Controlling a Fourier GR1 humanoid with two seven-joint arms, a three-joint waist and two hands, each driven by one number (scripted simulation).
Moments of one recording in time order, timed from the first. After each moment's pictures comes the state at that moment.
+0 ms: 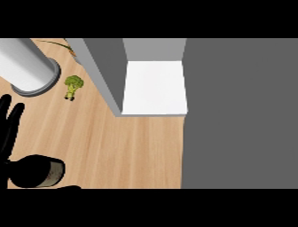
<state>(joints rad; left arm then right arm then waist) -0.05 0.07 -0.20 -2.42 -0.23 0.44 0.80 0.27 -0.20 0.14 -2.41 -0.33 0.18 0.29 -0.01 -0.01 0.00</state>
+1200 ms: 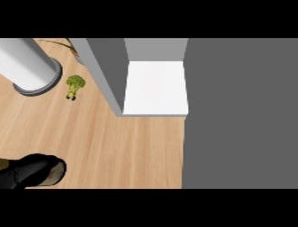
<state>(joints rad) -0.15 0.25 -0.10 -2.41 -0.28 0.53 0.95 0.25 -0.21 0.16 -2.42 -0.31 0.12 0.30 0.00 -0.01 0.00</state>
